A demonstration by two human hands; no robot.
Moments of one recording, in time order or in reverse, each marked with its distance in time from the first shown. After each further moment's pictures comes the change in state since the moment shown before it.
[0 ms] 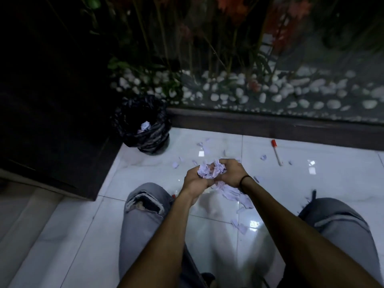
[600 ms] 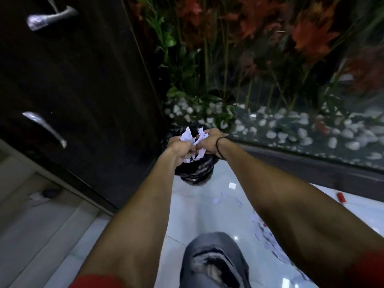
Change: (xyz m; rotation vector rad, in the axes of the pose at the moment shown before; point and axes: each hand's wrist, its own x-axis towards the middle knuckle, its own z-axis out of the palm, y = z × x) left_hand 0.092 0.163 -0.214 -0.047 0.377 0.055; right_hand 0.177 -0.259 0.049 0.073 -0.064 -0.152
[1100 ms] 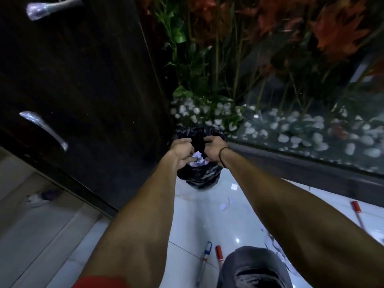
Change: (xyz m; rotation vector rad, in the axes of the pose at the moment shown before) left_hand 0.030 -0.002 -0.021 -0.056 0.007 -0.134; right_hand 0.035 0.009 0.039 0.139 0.004 0.153
